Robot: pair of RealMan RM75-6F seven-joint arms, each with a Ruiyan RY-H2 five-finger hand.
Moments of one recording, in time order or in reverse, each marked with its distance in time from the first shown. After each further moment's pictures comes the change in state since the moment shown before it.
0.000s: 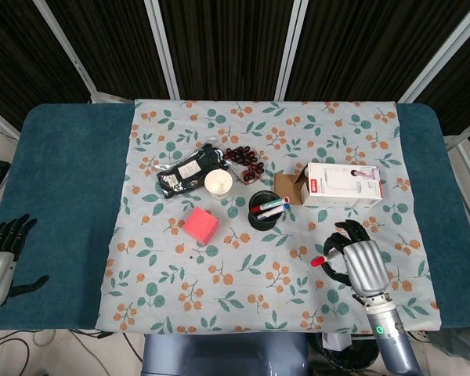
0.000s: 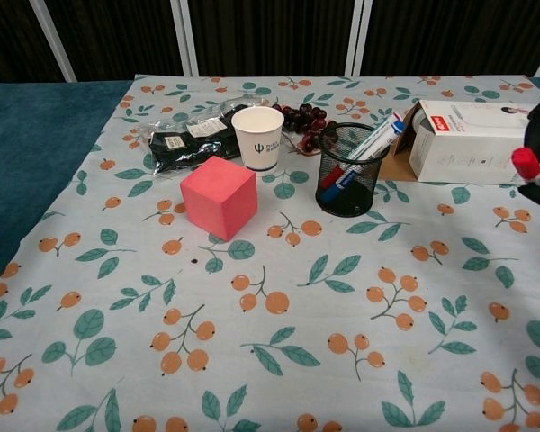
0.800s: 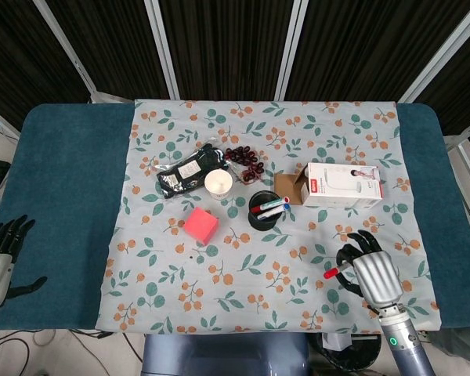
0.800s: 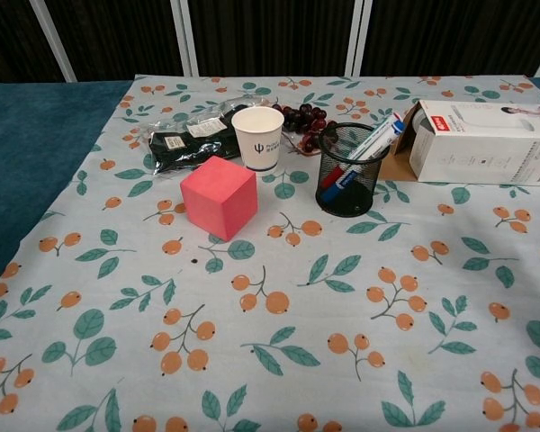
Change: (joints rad) left arm 0.009 0.000 0.004 0.004 0.010 0.021 0.006; right arm -0.041 0.033 -0.087 0.126 -0.076 0.058 0.002
